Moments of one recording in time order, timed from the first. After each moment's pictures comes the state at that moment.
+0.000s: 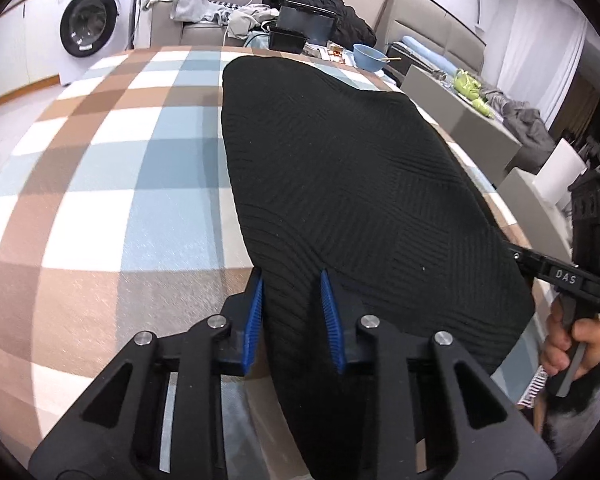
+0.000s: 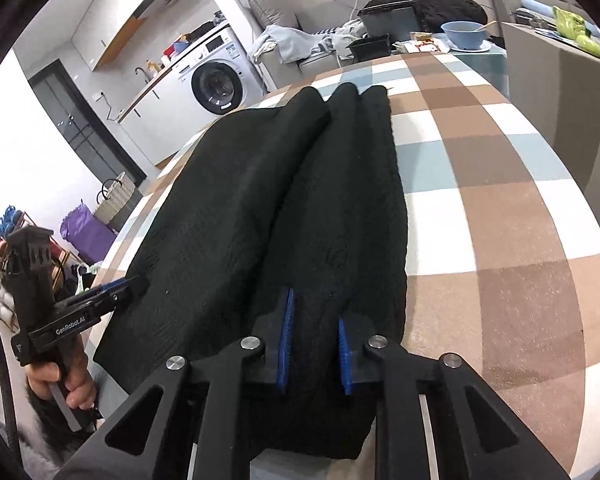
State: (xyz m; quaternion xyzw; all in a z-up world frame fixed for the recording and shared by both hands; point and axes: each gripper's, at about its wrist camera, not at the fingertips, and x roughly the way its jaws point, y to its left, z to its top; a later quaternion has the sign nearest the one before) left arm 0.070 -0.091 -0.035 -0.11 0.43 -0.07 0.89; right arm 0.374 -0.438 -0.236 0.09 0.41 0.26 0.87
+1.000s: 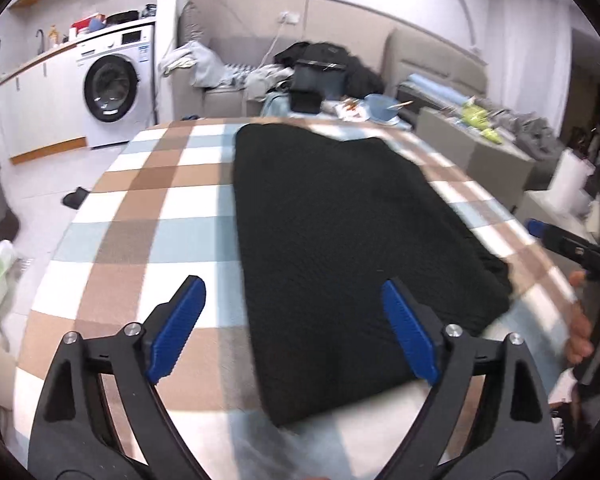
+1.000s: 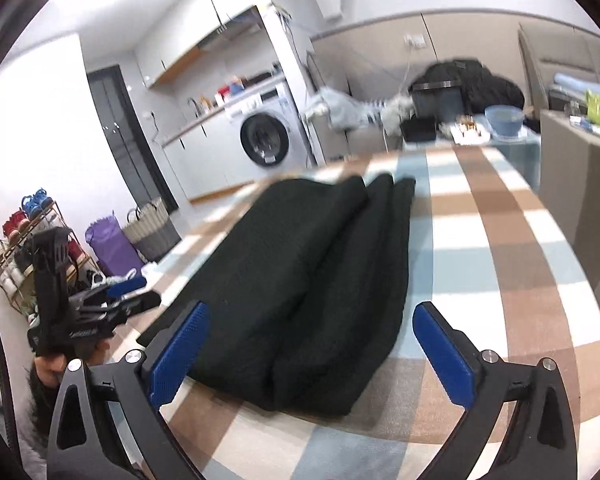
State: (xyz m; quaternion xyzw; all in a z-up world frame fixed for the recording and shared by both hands) left arm 0.043 -0.053 -0.001 -0.06 0.32 -0.04 0.94; right arm 0.338 -0.420 -0.192 0.06 0.26 0.31 0.91
